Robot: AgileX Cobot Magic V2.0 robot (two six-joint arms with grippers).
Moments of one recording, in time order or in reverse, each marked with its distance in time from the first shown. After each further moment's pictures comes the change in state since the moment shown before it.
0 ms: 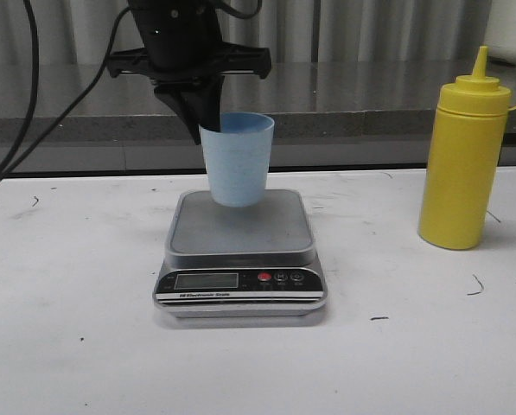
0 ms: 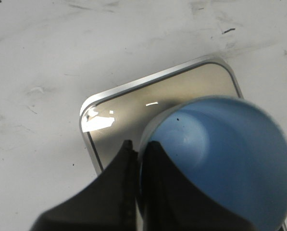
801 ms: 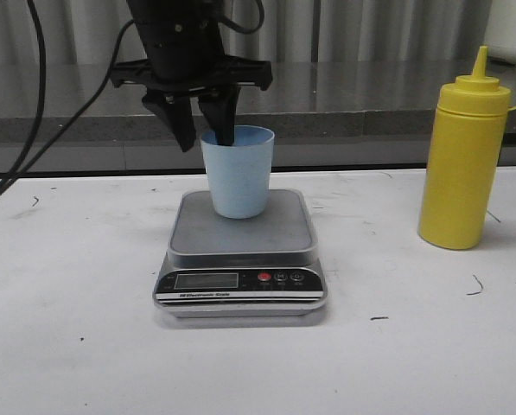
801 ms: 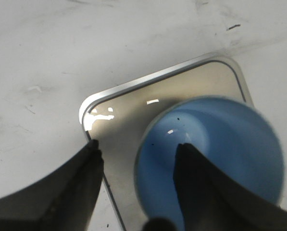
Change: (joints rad) left arm 0.000 -0.010 -0.004 0.001 0.002 0.002; right arm 0.000 0.000 0.000 0.000 0.000 0.000
